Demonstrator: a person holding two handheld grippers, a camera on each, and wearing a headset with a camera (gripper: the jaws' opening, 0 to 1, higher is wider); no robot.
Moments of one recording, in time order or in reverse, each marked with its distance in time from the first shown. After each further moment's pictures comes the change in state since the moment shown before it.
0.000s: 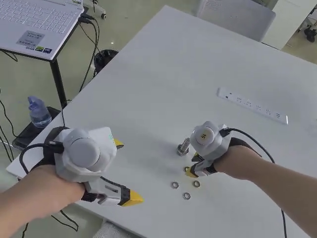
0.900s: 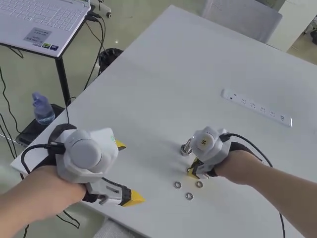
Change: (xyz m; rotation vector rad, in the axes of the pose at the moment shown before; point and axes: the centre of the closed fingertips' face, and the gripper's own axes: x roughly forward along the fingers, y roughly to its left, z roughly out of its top) left arm -0.004 -0.003 -0.006 -0.010 -0.002 0.011; right arm 0.005 0.007 -0.001 -0.050 0.020 0.005
